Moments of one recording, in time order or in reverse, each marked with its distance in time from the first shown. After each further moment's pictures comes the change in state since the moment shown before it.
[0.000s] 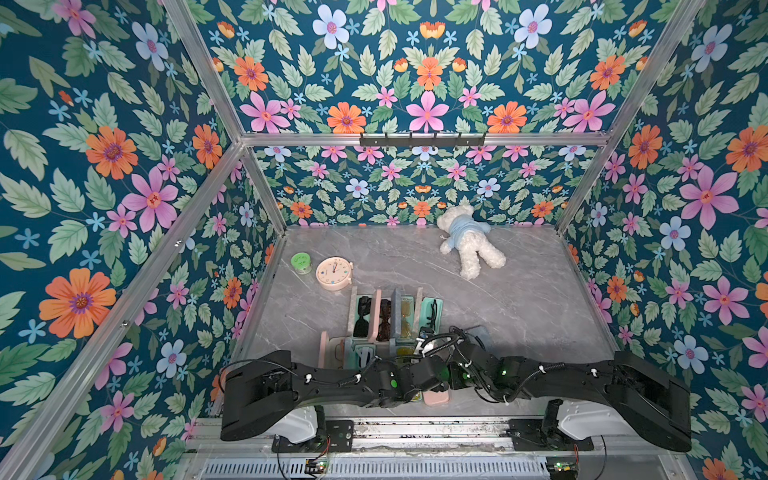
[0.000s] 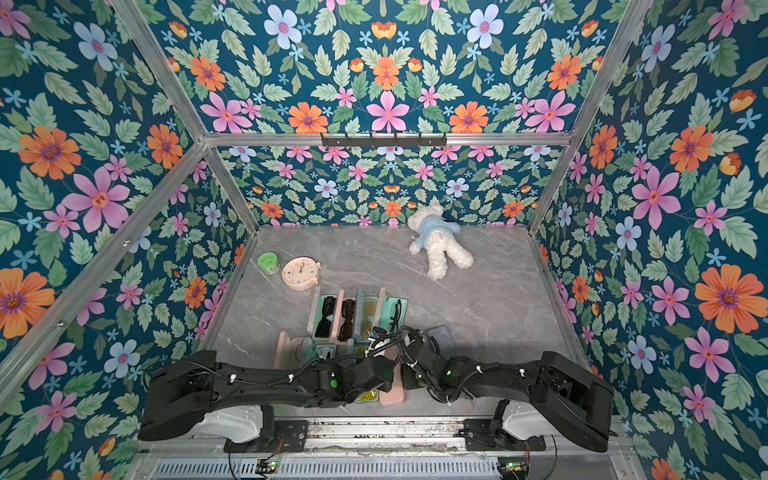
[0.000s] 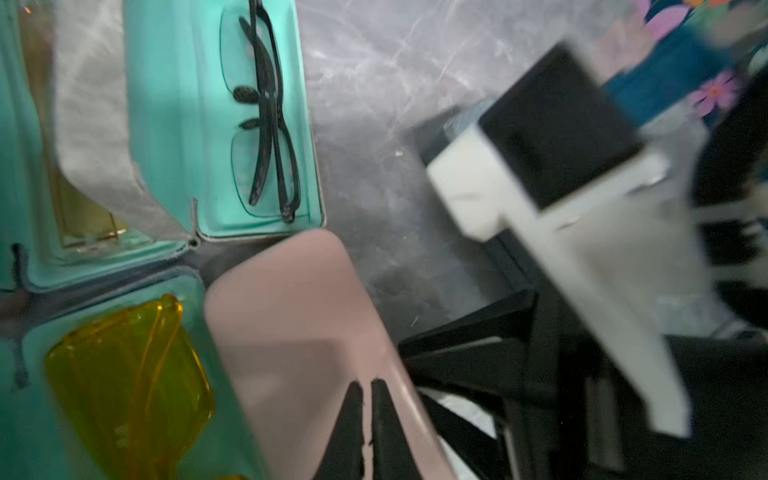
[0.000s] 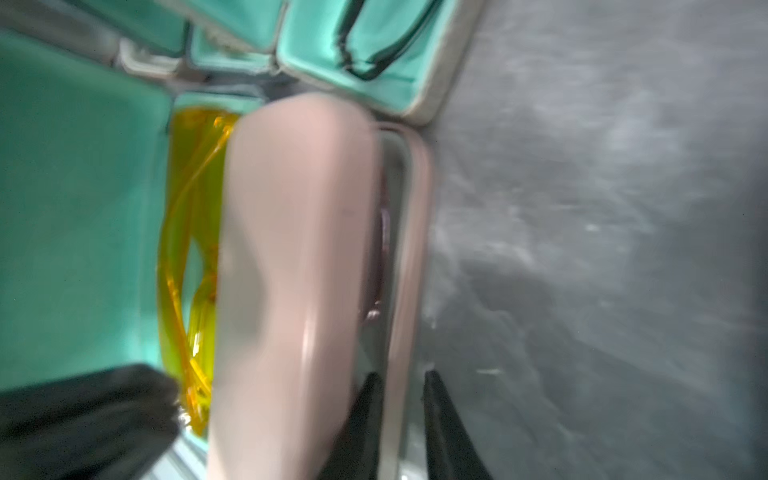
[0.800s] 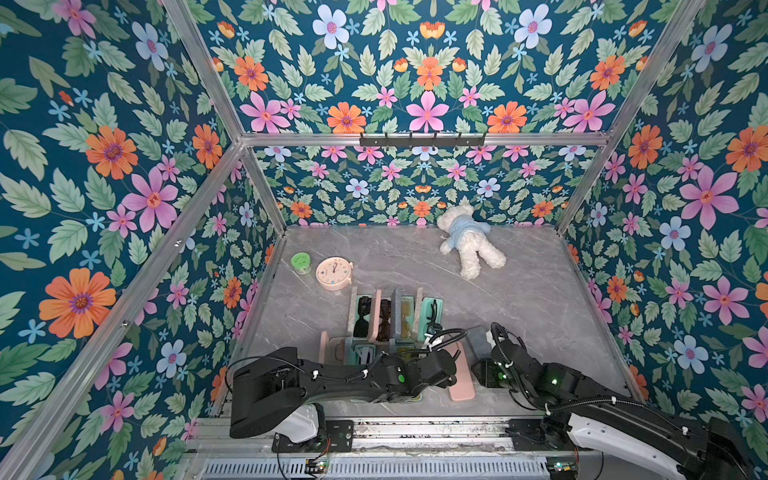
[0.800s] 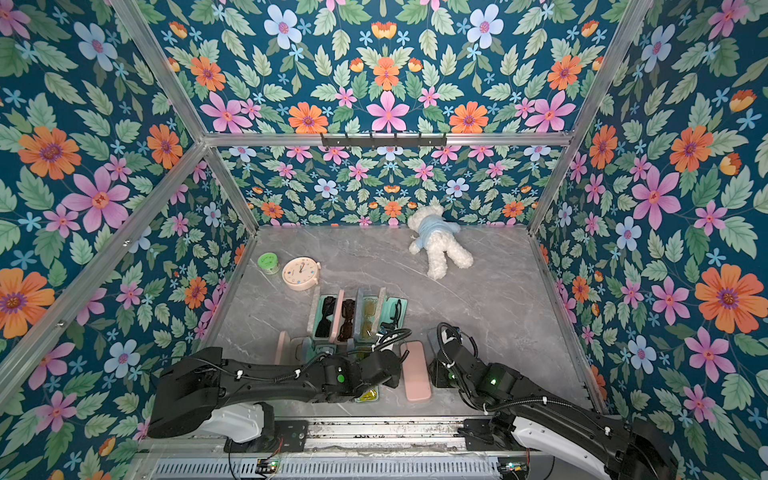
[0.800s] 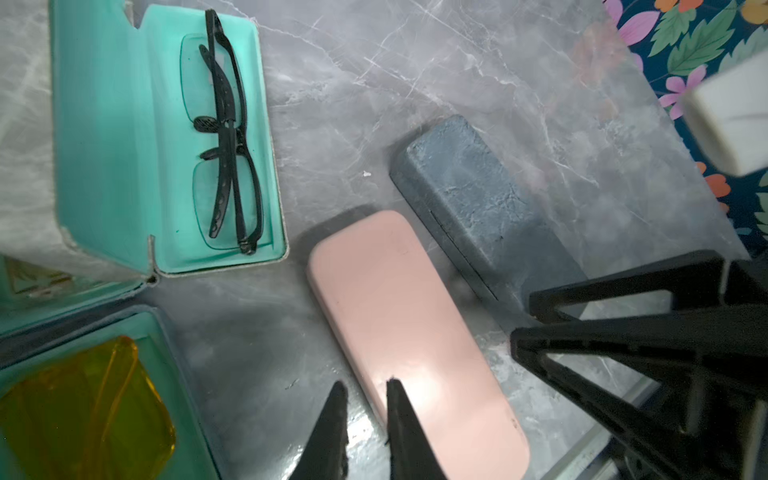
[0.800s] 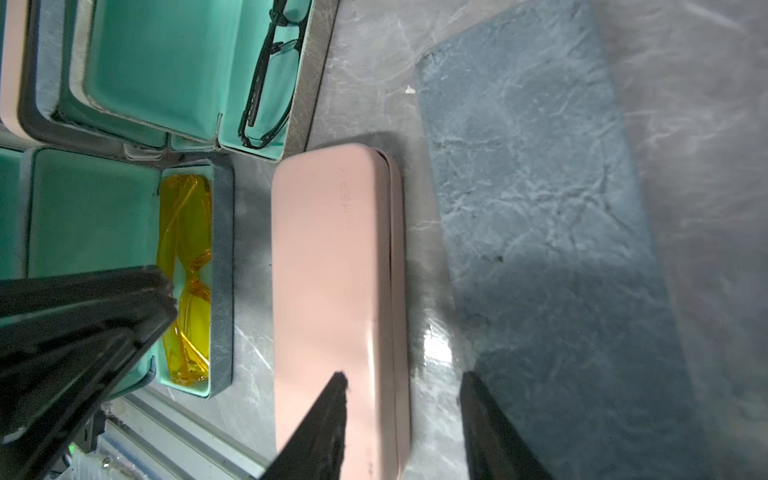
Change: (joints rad) left arm 0.012 0.010 0.077 0.001 0.014 0.037; right arm -0.132 -0.569 -0.056 -0.480 0.059 0.000
